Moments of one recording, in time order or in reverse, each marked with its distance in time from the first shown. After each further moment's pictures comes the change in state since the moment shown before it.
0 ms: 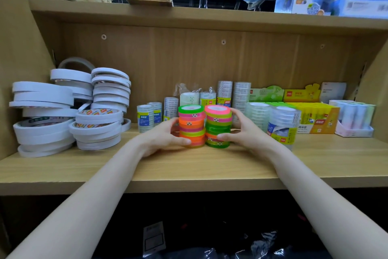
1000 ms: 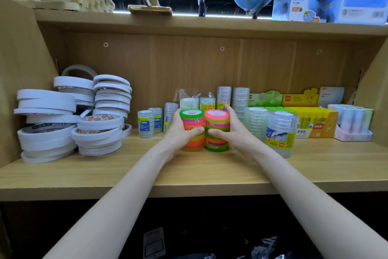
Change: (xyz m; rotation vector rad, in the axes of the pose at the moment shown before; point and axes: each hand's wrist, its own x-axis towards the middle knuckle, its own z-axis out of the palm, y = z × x) left_hand 0.011 0.018 0.034 -0.170 0.304 0.156; right_hand 0.009 -0.008 0.016 0.139 0.020 -0.064
